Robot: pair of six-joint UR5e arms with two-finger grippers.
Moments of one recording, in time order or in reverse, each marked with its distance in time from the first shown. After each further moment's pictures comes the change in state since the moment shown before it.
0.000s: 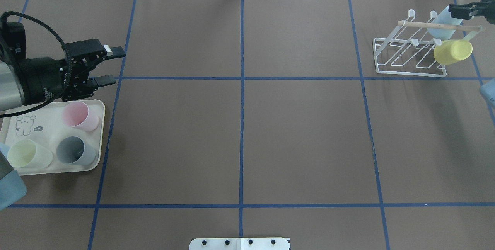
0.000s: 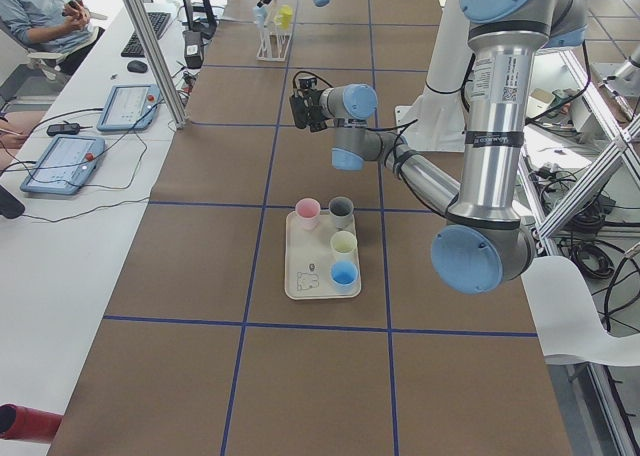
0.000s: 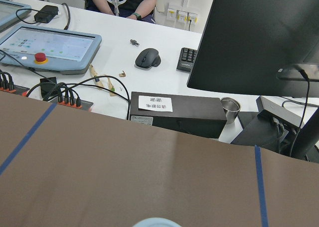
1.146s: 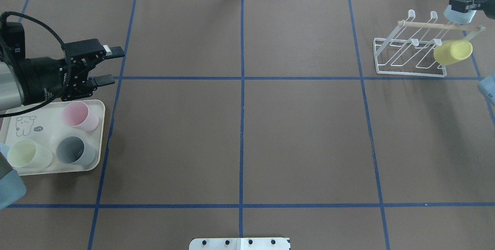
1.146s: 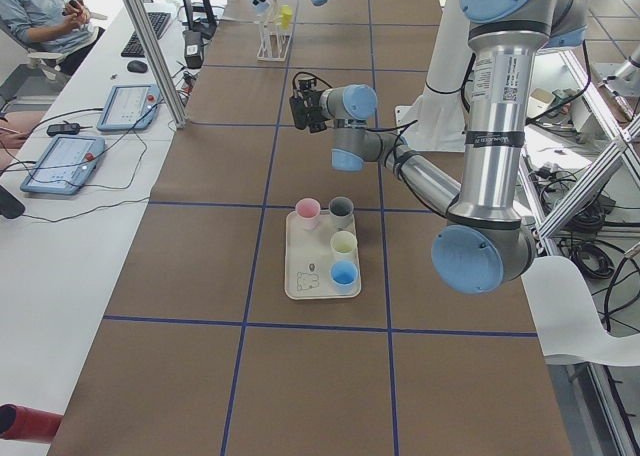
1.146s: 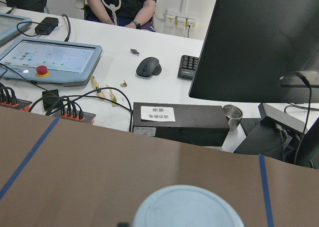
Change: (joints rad) left arm -0.002 0.002 0.002 0.000 0.001 0.002; right arm 0.003 0.014 -0.005 -0.001 -0.004 0.034
